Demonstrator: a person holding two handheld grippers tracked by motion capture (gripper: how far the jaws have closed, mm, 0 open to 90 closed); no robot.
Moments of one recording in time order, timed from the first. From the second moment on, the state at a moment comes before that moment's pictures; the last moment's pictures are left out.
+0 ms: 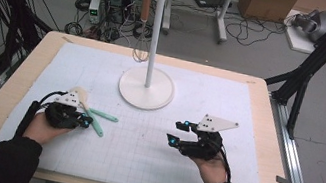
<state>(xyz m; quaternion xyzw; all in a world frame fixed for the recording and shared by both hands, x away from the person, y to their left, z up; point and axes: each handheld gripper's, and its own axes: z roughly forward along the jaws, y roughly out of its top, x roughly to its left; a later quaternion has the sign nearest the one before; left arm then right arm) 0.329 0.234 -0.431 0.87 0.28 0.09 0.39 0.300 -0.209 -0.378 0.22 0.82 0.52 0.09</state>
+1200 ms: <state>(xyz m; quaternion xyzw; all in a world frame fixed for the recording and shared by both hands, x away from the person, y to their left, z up) 0.333 0.231 -0.436 0.88 0.28 0.09 0.37 0.300 -0.207 -0.379 0.22 0.82 0.52 0.09</state>
